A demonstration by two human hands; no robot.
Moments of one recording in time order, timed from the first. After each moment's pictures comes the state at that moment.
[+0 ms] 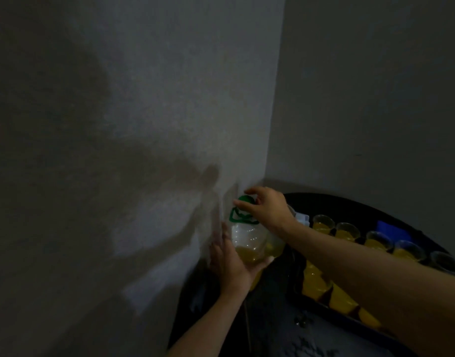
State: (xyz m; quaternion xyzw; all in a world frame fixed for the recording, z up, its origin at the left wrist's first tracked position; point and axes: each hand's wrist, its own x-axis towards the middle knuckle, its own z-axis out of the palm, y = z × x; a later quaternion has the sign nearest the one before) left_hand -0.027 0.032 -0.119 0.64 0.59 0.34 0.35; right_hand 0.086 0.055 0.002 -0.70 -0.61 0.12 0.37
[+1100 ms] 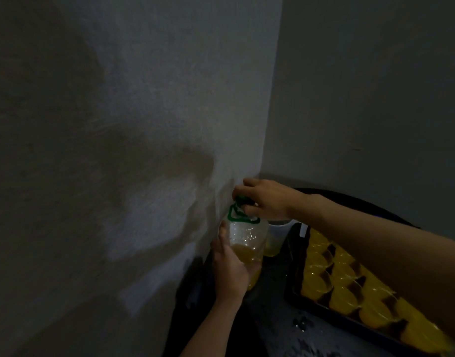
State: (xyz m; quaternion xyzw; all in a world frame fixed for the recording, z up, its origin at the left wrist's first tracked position) left_hand -0.026 0.042 -0.143 0.66 0.55 0.41 0.32; right_hand 0.118 0.082 0.026 -0.55 -0.84 0.02 0.04
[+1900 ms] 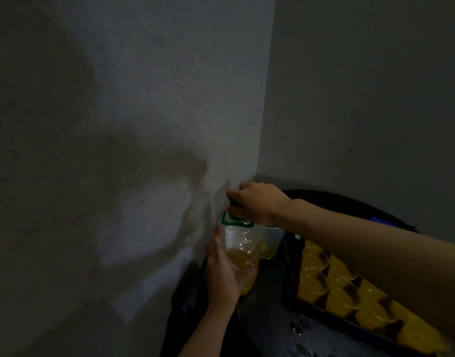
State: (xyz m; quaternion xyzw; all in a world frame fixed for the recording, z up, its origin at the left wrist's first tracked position) left_hand -0.031 0.044 -0.150 0.67 0.54 0.41 0.30; right_hand 0.101 0.083 0.027 -0.60 -0.80 -0.07 -0.01
